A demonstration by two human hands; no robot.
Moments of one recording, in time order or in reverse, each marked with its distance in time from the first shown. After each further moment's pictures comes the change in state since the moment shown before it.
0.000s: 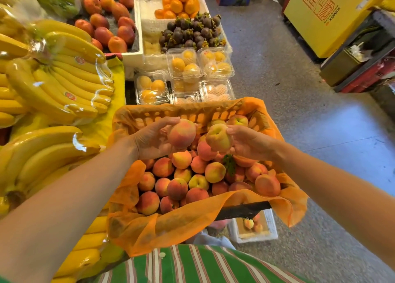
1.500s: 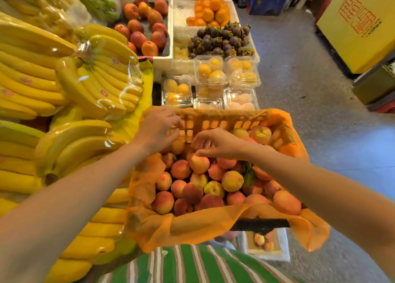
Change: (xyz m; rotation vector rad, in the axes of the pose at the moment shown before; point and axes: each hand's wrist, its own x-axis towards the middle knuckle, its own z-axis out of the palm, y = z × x) left_hand -0.029 0.010 -0.027 1.847 0.723 0.718; right_hand 0.086 -0.005 0.063 -1.379 -0.027 -0.262
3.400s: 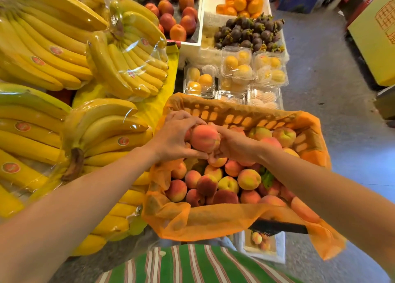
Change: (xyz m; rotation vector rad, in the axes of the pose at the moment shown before) left_hand -0.051 -0.002 0.008 -0.250 -0.050 -0.117; right_hand 0.014 -0.021 0.021 0.934 -0.230 0.420
